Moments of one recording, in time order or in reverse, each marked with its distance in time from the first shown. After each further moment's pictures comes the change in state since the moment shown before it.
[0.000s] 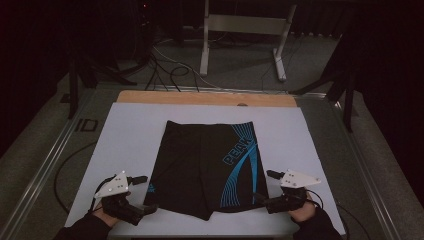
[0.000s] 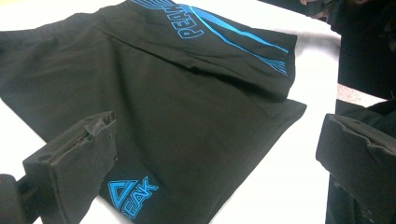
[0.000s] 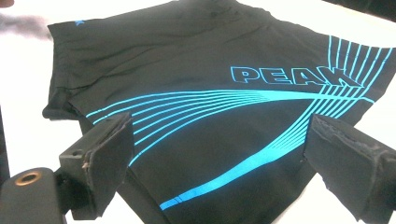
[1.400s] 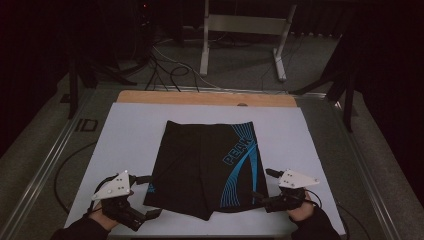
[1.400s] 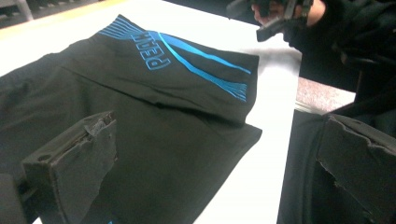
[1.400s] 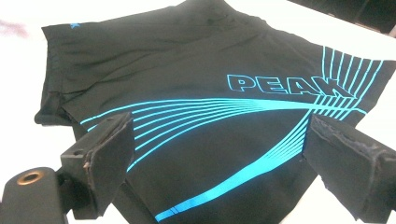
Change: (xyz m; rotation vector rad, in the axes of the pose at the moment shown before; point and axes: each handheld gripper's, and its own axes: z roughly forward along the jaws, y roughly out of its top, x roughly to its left) left arm -0.027 0.041 -0.012 -0.014 -0.063 0.065; right arm 0.004 0.004 0.003 -0.018 -0.028 -0.033
